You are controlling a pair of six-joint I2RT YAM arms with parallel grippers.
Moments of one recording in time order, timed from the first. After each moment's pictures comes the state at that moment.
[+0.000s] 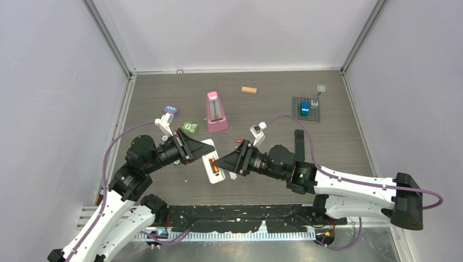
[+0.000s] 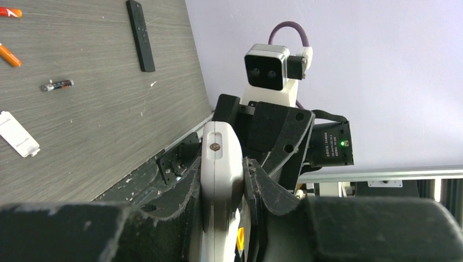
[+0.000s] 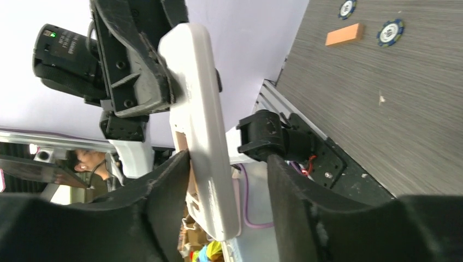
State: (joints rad) left arm -0.55 0.57 0.71 -0.29 0.45 -1.18; right arm 1.18 1.03 0.67 0.31 0.01 1.22
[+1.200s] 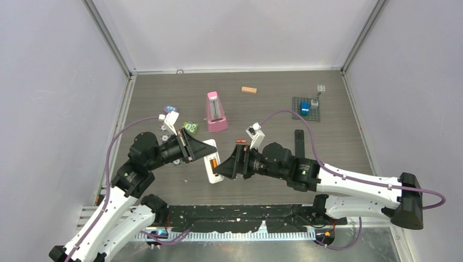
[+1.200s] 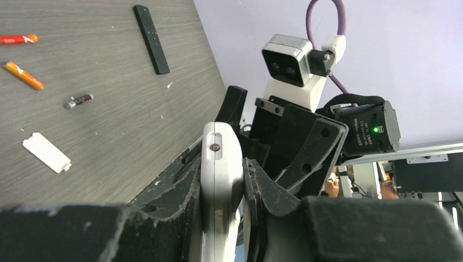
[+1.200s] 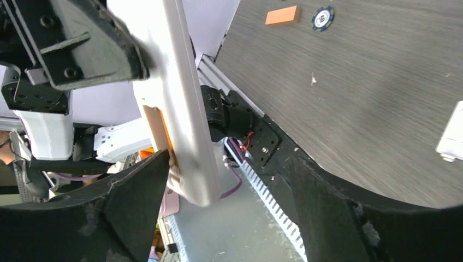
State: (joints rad) left arm -0.54 0.60 0.71 -0.25 0.51 -1.02; right arm 1.20 1.04 0.78 -0.01 0.01 1.00
